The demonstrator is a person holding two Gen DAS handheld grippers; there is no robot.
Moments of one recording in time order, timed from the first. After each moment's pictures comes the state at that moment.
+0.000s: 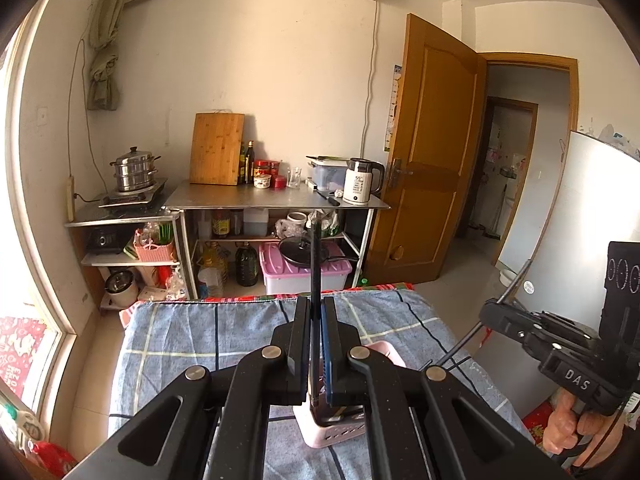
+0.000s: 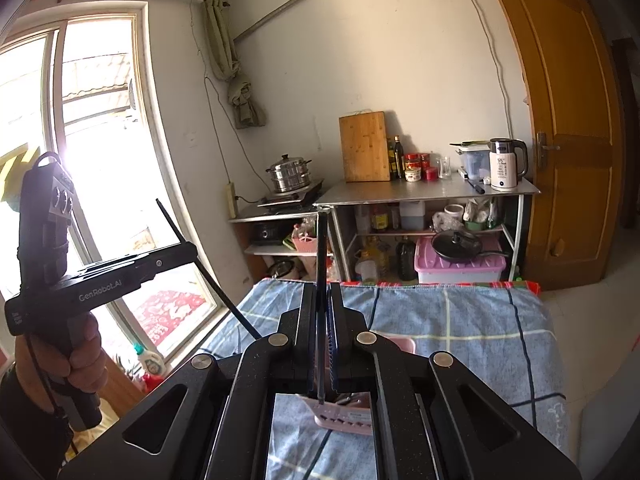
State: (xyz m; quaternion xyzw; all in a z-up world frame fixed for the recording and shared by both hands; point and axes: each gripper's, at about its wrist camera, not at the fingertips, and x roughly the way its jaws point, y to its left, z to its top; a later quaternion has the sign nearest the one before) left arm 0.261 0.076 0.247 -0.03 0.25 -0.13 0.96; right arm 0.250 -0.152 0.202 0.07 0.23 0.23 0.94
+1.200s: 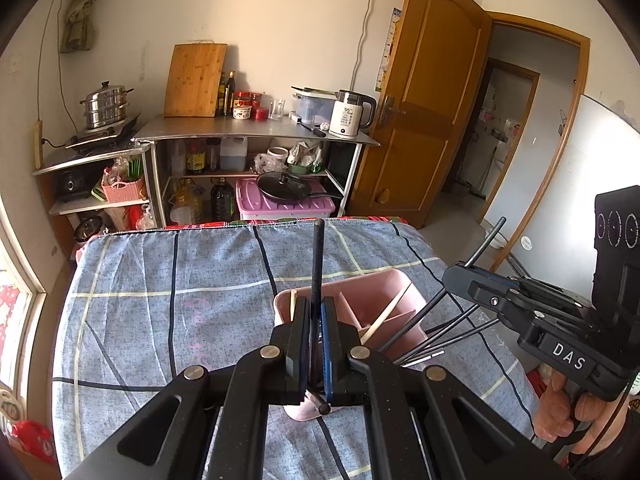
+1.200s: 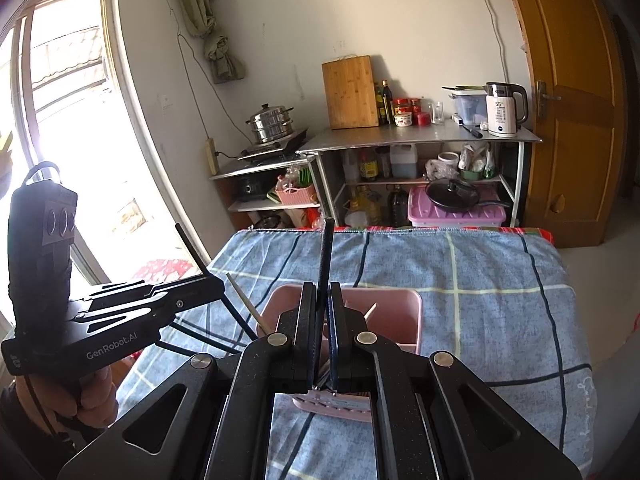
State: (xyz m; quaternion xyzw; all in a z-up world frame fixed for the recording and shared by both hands) left arm 0.315 0.060 0.126 -0.05 0.34 -0.16 0.92; right arm 0.299 -0.136 0.127 0.07 0.32 0.21 0.92
